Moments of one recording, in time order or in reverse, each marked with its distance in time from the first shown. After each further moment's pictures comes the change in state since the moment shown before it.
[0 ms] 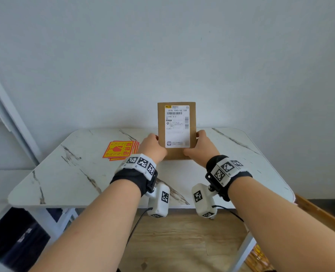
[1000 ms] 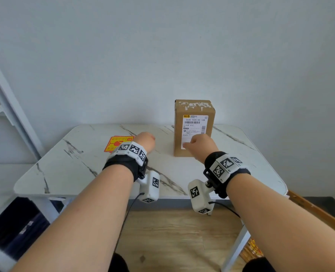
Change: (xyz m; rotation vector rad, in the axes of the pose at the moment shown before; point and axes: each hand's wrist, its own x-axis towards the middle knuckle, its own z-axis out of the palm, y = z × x) left_hand 0.002 -0.003 -0.025 0.410 -0.150 -0.052; right_hand -0.019 -0.010 -0.005 -0.175 -0.034 0.004
